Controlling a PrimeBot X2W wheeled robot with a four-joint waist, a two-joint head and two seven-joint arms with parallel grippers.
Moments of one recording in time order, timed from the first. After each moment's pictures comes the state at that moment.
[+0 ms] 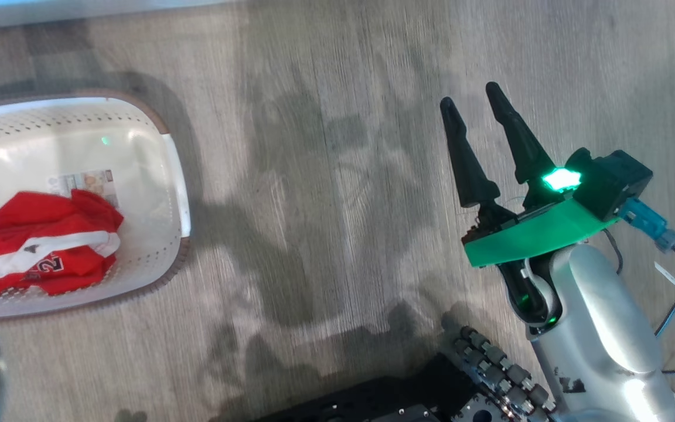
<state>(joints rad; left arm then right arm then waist) -1.08 0.30 0.12 0.74 -0.09 -0.08 -0.25 -0.40 -0.06 0.25 0.17 0.42 0.13 -0.26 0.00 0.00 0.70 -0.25</state>
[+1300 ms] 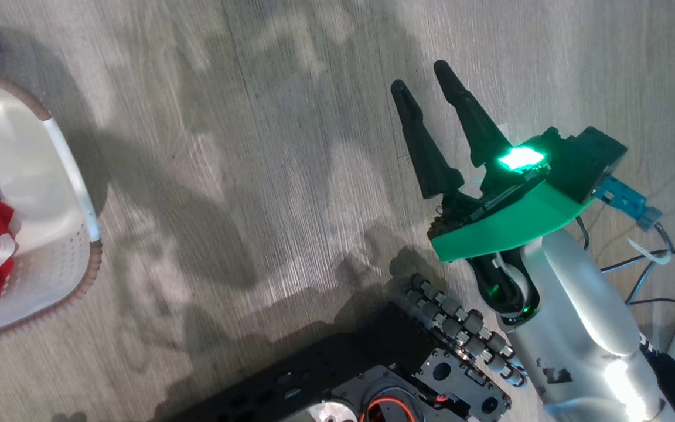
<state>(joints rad) -1.88 0.57 -0.18 0.89 -0.08 -0.10 -0.25 -0.48 -0.06 0.39 0.13 0.57 0.13 -0.26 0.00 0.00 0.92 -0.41</state>
